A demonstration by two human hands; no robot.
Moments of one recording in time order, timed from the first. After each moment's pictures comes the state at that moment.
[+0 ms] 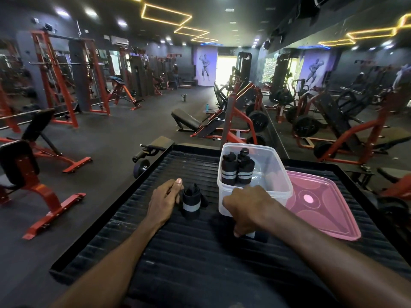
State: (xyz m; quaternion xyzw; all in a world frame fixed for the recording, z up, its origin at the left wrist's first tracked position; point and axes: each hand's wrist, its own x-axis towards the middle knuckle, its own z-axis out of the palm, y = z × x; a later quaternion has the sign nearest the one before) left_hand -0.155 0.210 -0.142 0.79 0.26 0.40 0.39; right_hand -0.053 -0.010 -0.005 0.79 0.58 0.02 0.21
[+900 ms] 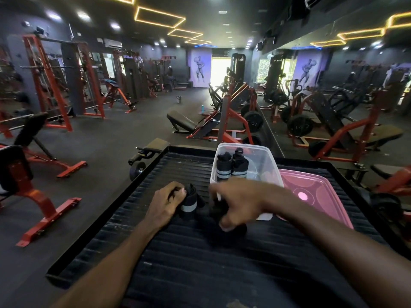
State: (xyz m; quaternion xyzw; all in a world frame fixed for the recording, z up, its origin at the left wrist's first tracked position) left_hand -0.159 0.205 -0.140 0.83 0.16 0.37 0.38; right_hand -0.052 -0.022 0.026 0.75 0.65 -0.08 0.03
